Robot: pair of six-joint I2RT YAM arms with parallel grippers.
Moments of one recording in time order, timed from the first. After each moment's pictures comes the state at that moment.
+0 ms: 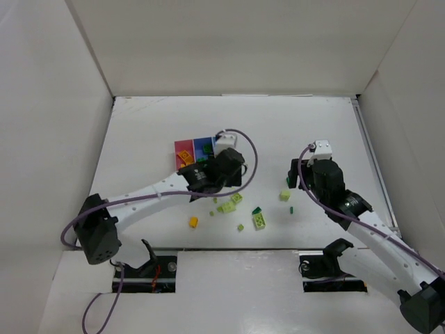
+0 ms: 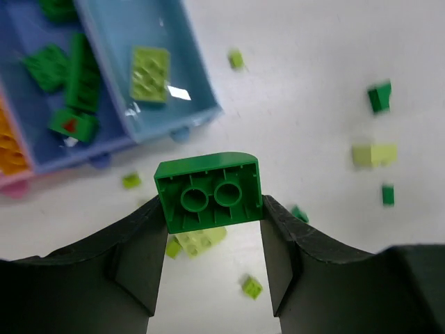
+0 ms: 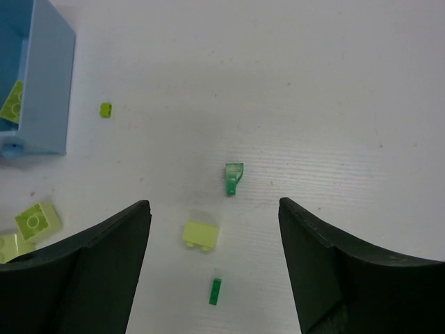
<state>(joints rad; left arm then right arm) -1.02 1.44 1.12 -0.52 -0.45 -0.68 0.52 0.79 0.63 -0.31 0.35 0.24</state>
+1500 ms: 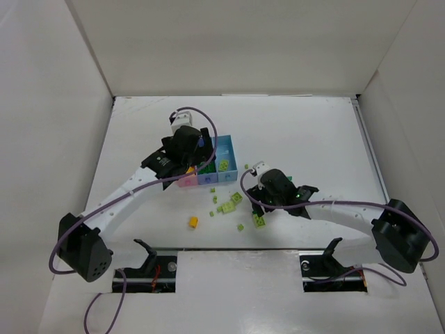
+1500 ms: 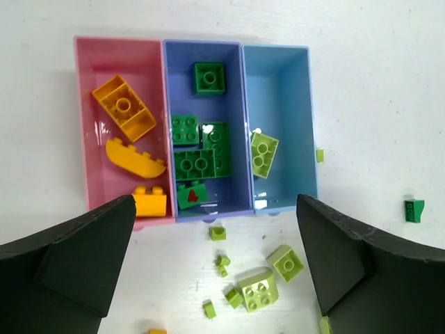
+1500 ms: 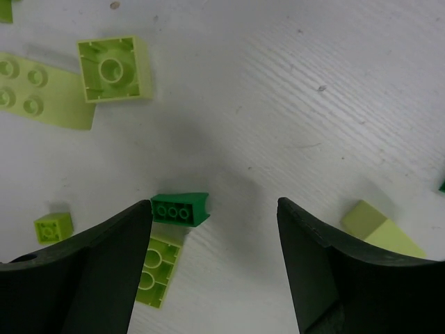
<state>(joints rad) -0.62 1.27 1.07 -0.48 -0.38 -0.63 0.82 1.30 0.64 -0.21 0.12 0.18</state>
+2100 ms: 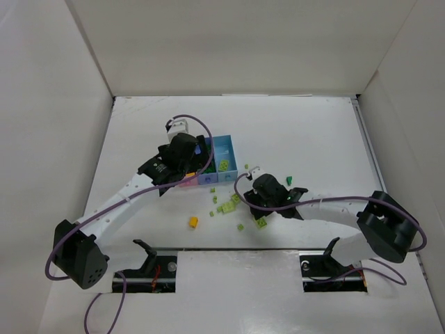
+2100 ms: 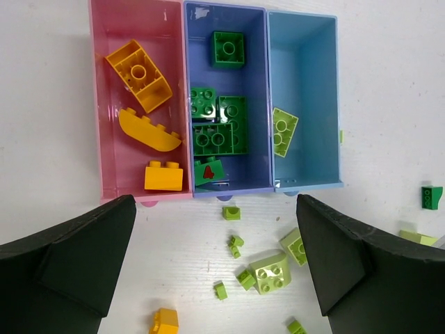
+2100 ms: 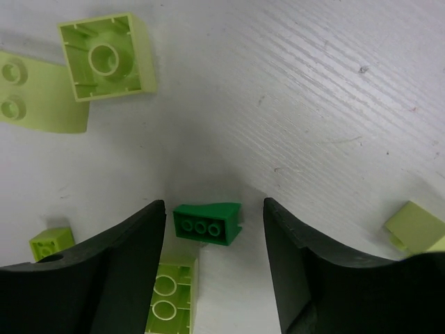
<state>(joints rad) -0.62 1.20 0.99 -0.51 -0.38 -0.66 0.88 1.41 0.65 -0.18 0.14 0.28</state>
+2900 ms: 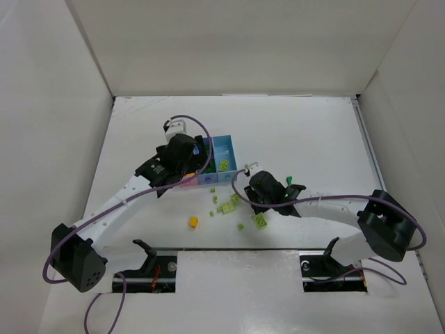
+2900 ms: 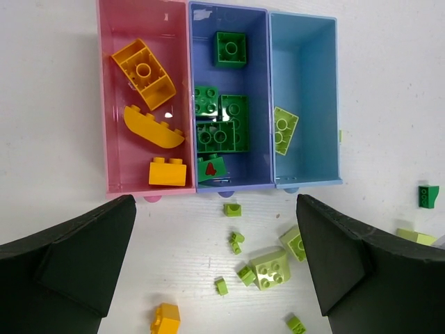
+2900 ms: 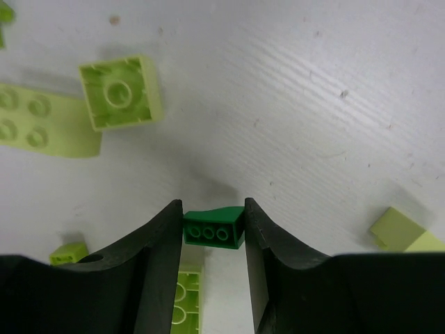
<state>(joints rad) -0.62 1.18 0.99 -0.53 -0.38 -0.67 0.90 1.43 0.69 -0.21 0.21 0.31</state>
